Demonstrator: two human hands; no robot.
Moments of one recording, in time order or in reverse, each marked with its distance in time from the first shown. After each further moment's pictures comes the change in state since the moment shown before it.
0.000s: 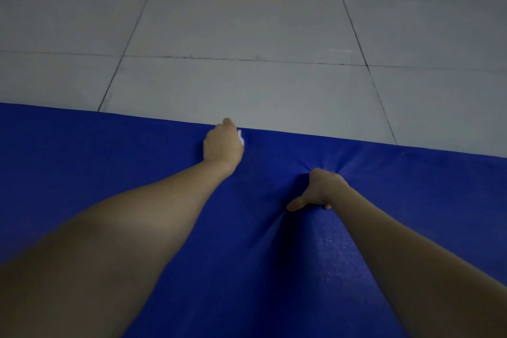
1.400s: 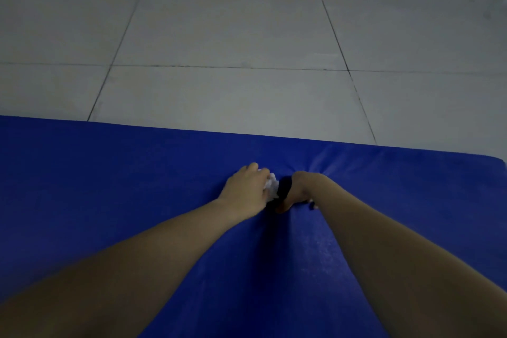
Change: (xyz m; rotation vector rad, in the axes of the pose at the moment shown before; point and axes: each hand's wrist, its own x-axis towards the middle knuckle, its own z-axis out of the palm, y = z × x) left_hand -0.097 0.042 -0.019 0.004 -0.361 0.493; right_hand 0.004 -0.006 -0.008 0.029 -0.188 0.005
